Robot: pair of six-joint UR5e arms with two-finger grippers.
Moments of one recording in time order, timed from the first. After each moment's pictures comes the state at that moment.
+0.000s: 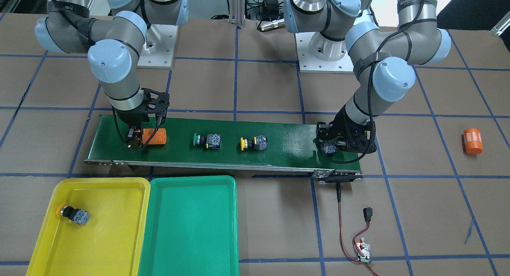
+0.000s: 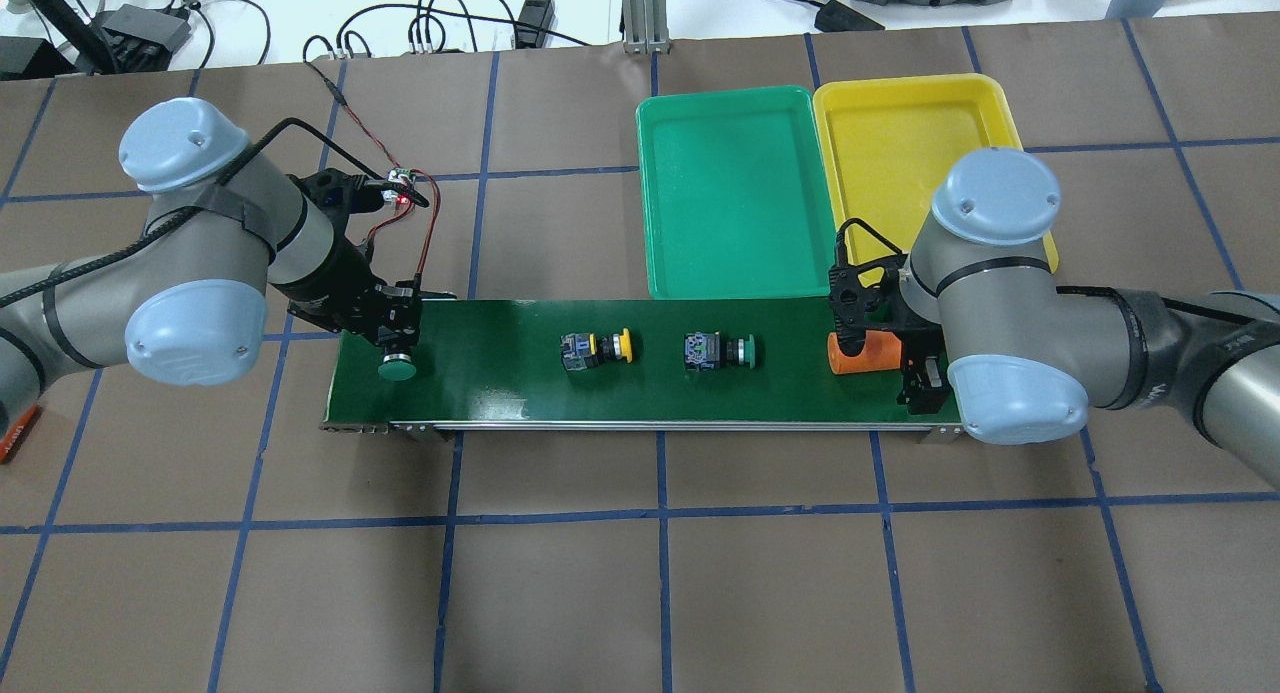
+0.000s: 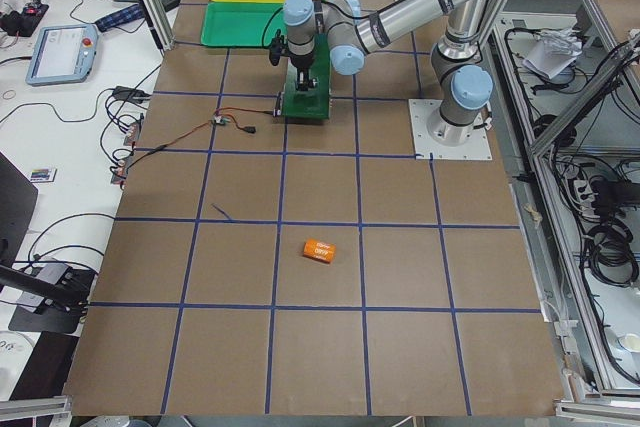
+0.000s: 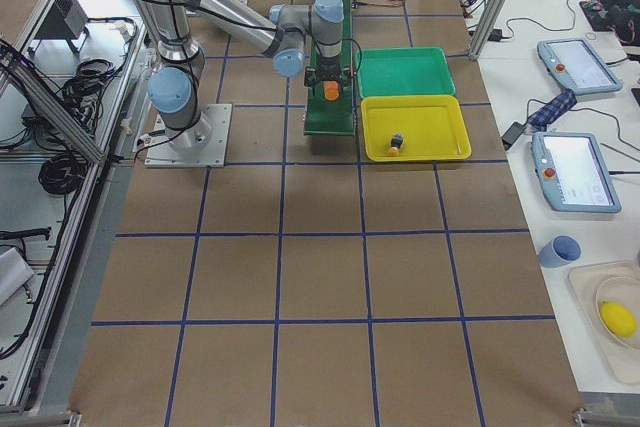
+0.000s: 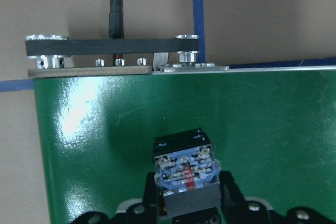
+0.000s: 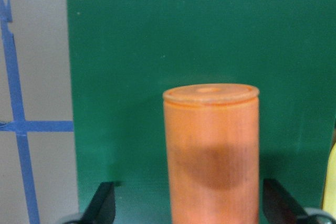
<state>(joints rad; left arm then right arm) -1.44 -1.73 -2.01 -1.05 1.46 0.15 1.55 -1.46 2.15 -2.27 -1.63 -1.59</state>
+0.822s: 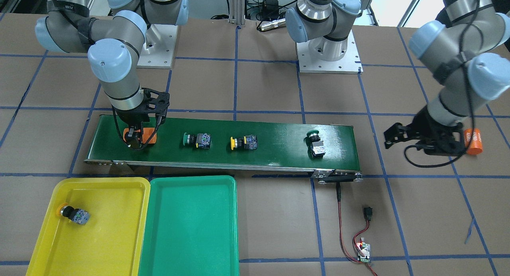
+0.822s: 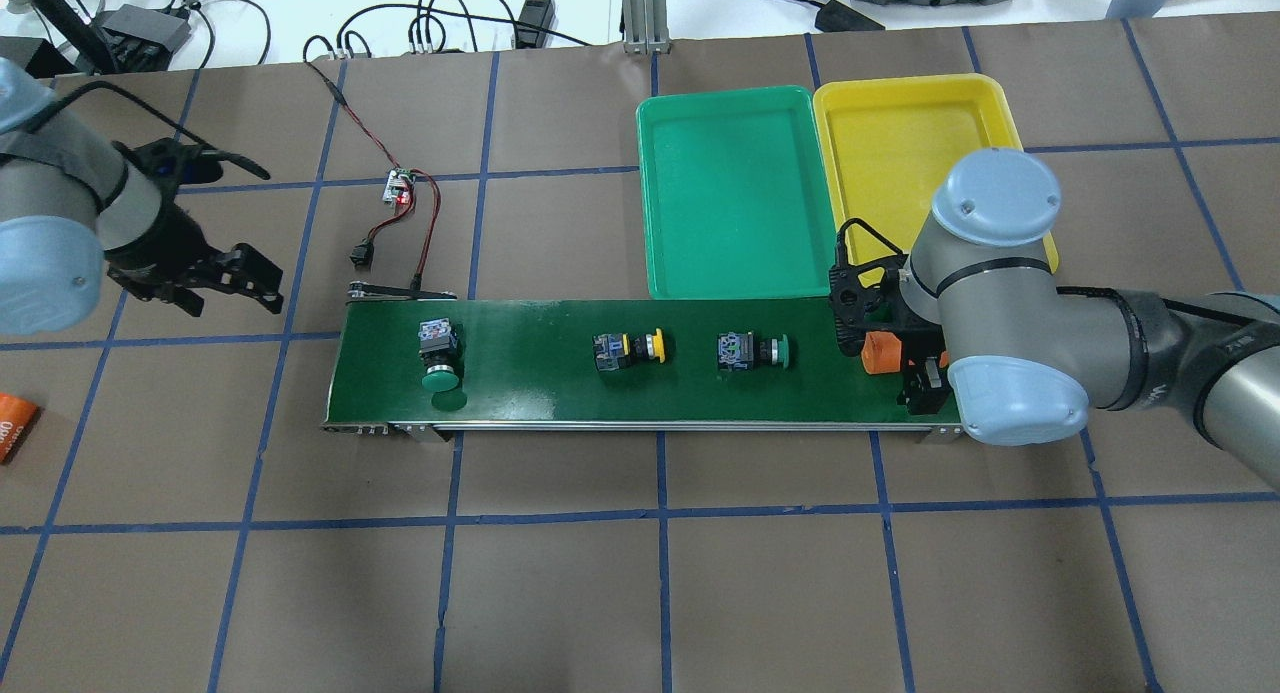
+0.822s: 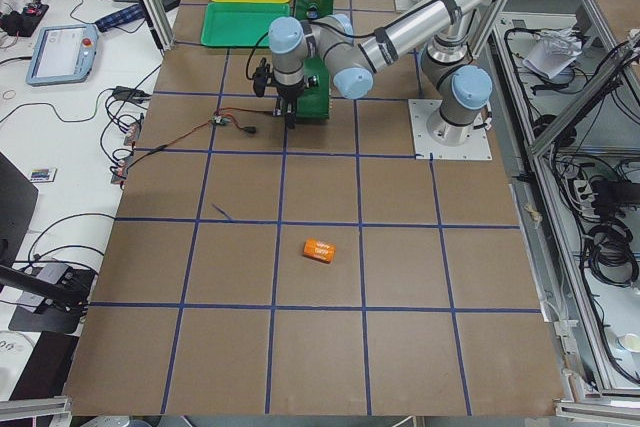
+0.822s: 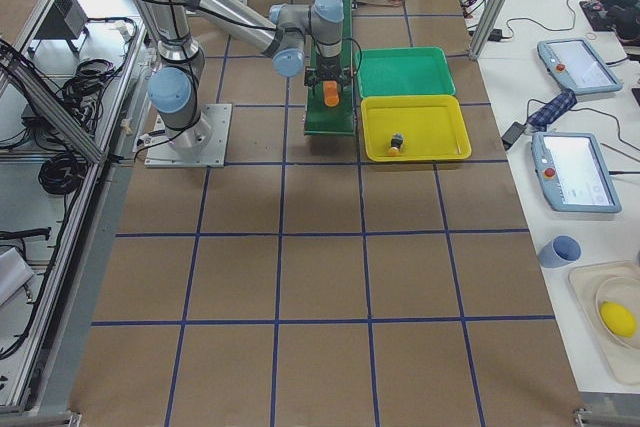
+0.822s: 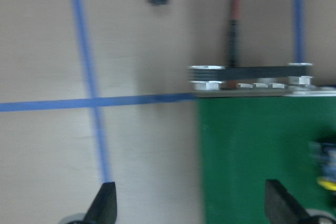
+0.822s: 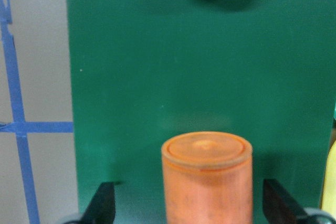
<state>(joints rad) -1.08 -1.75 -1.86 -1.13 1.55 0.53 1.55 -1.46 2.14 -2.27 -1.63 -1.58</state>
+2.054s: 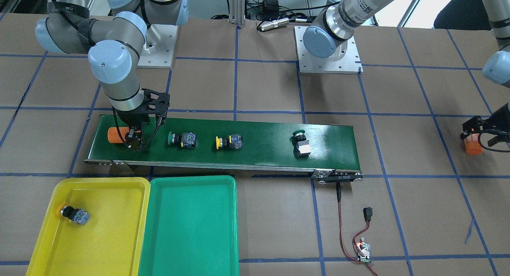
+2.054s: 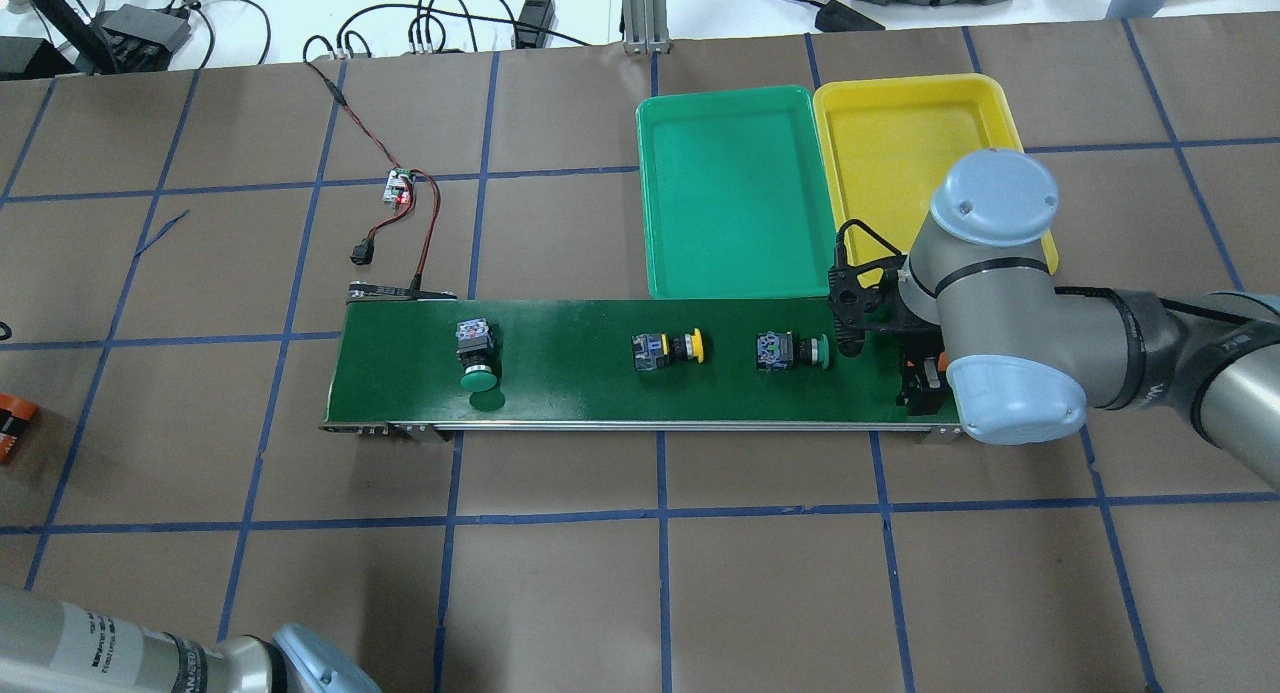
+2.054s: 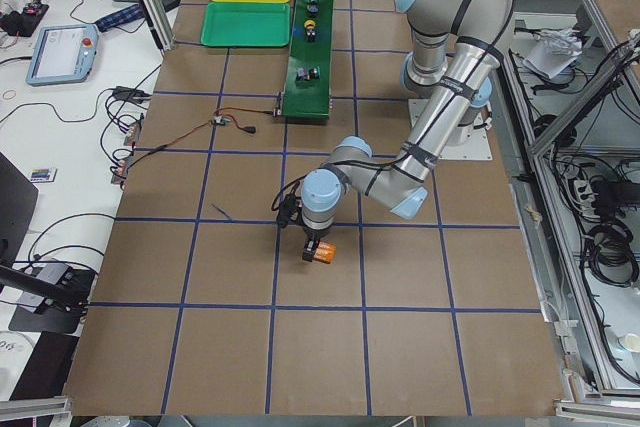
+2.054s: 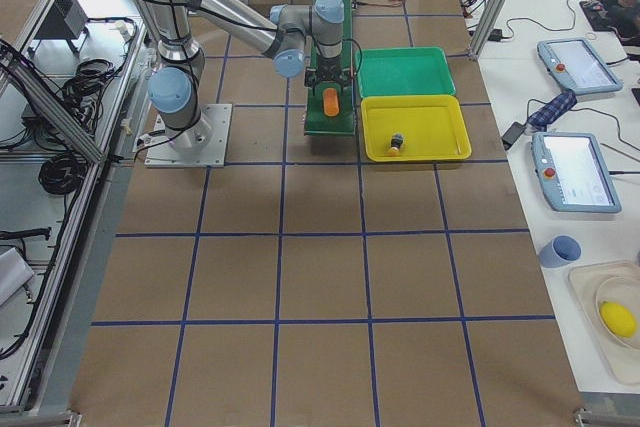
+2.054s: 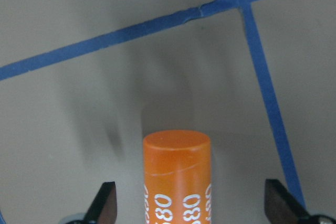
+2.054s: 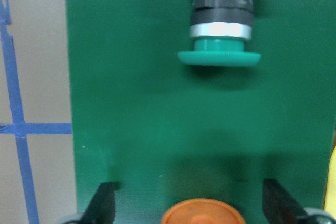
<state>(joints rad) -0.57 -2.06 -1.77 -0.88 1.55 1.28 1.55 -1.46 2.14 -2.27 -1.62 -1.58</state>
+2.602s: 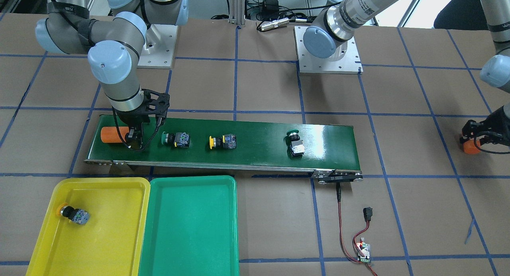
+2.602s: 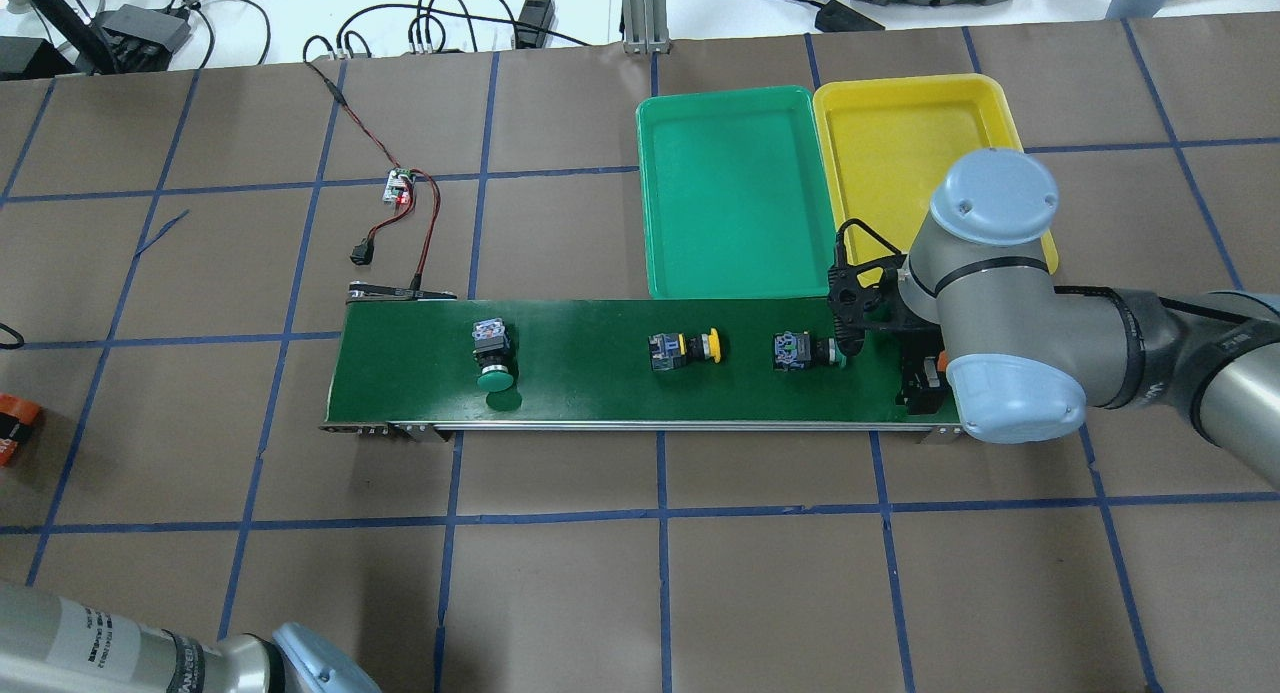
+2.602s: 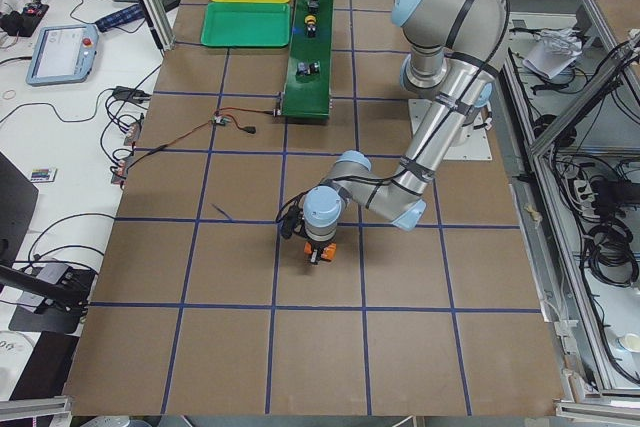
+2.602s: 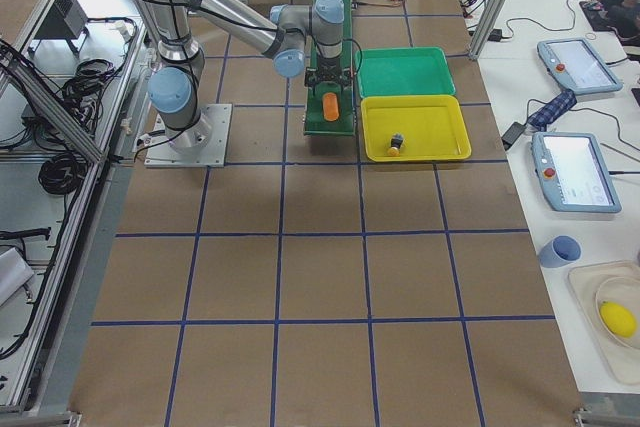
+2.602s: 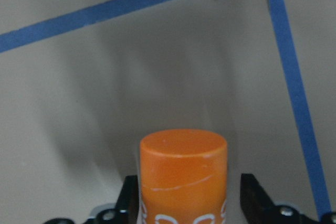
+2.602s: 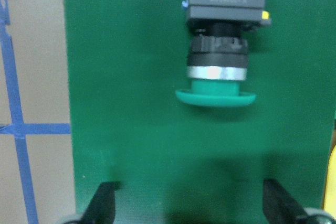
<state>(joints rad) -0.57 -2.07 -1.77 -0.90 1.56 1.28 1.55 -1.45 2.14 -2.27 -1.62 -1.58</state>
